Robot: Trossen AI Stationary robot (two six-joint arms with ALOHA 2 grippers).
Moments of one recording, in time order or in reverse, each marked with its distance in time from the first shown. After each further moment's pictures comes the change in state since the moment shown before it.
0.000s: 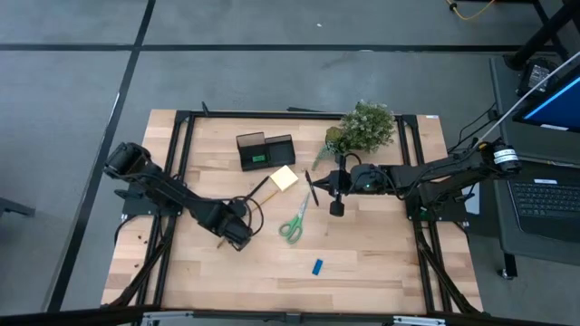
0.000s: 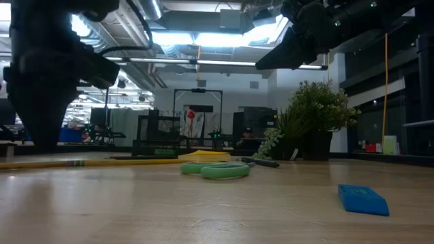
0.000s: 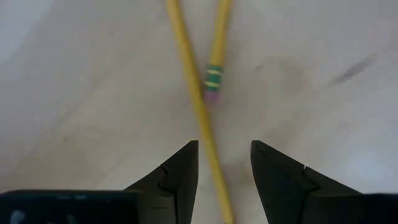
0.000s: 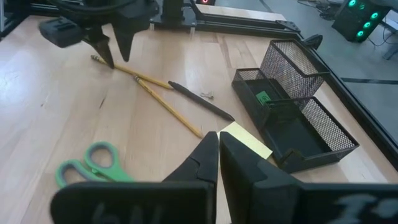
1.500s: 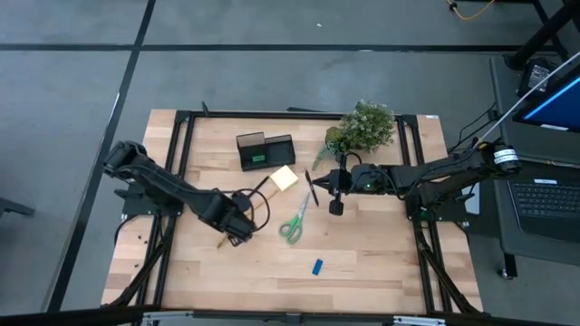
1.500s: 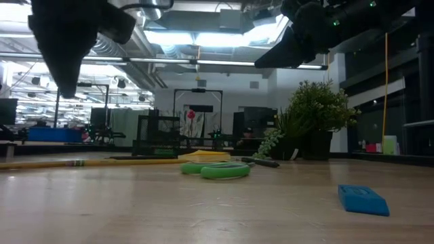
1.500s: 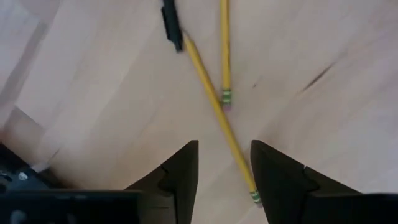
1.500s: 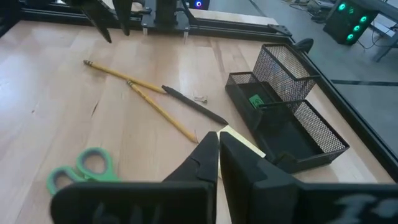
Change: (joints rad) left arm 0.015 -0.009 0.264 -0.356 -0.068 0.200; right arm 0.000 -0.001 0.000 0.015 0.027 -0.001
